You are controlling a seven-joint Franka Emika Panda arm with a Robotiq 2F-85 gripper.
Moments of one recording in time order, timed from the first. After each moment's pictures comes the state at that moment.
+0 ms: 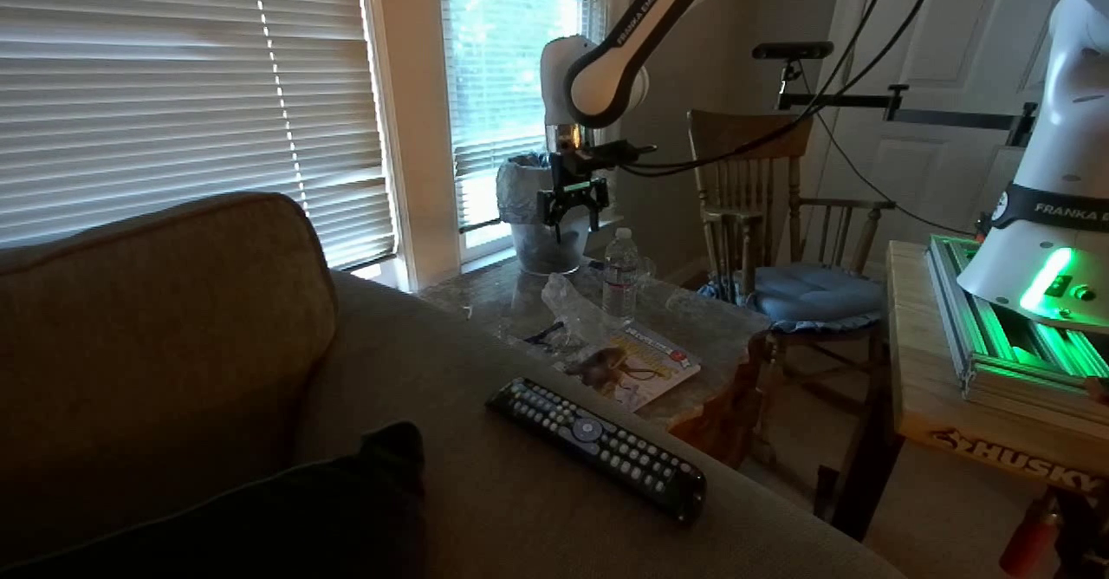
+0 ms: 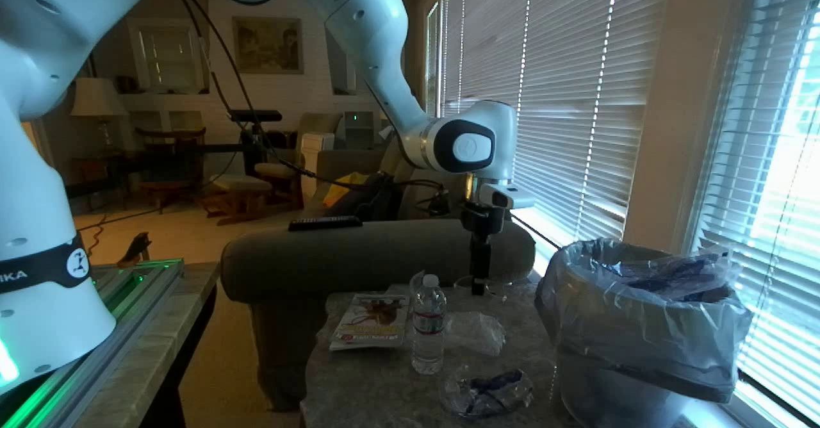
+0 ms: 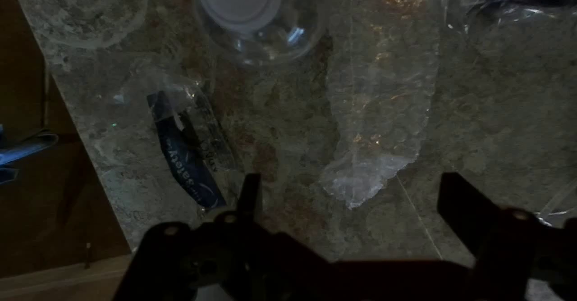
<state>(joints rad) 0.15 0.79 -0.05 -1.69 -0.07 2.42 0.58</state>
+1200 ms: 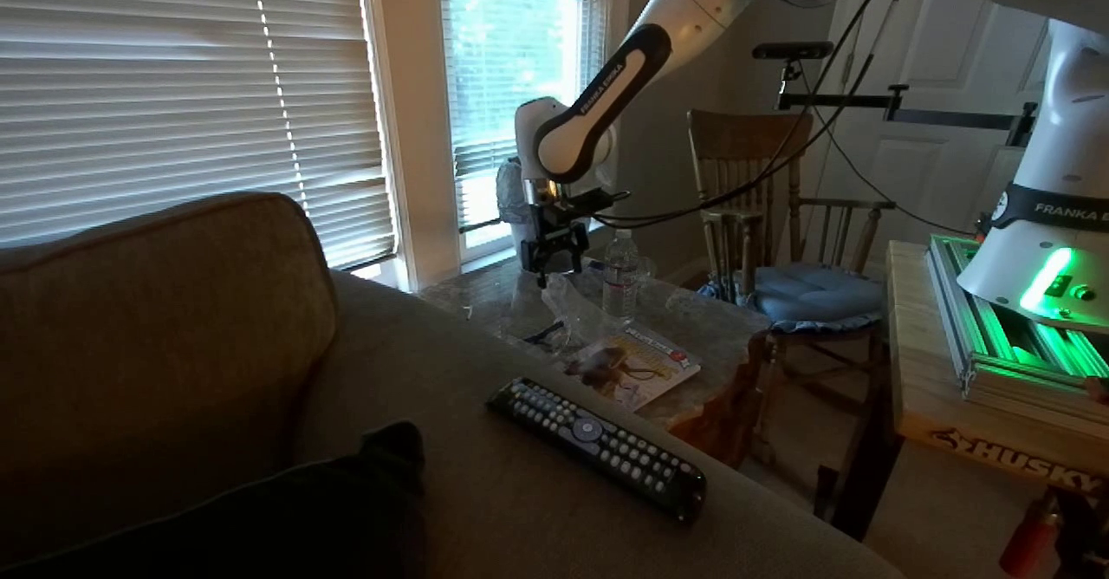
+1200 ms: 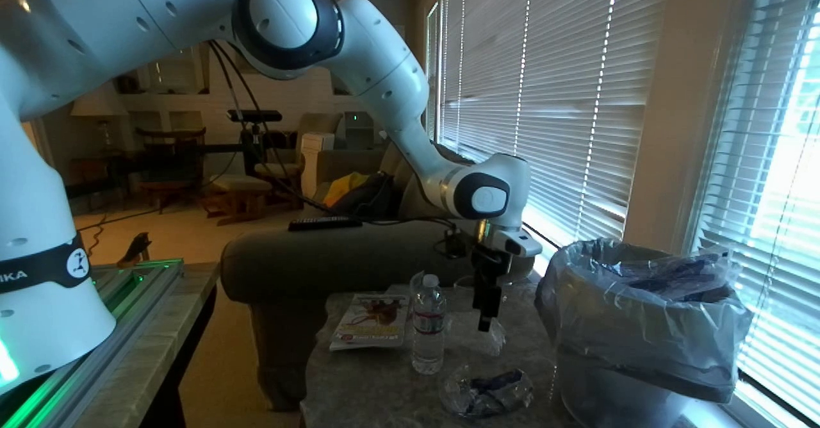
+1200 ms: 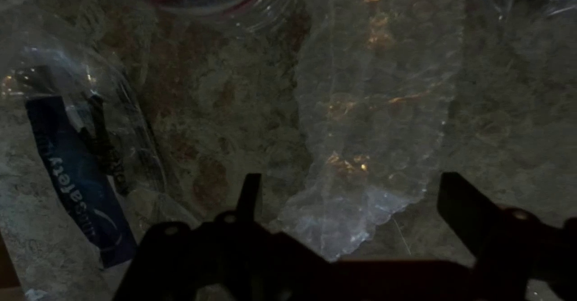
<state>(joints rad) 0.15 1.11 -0.05 -1.33 -0.02 2.30 0.49</state>
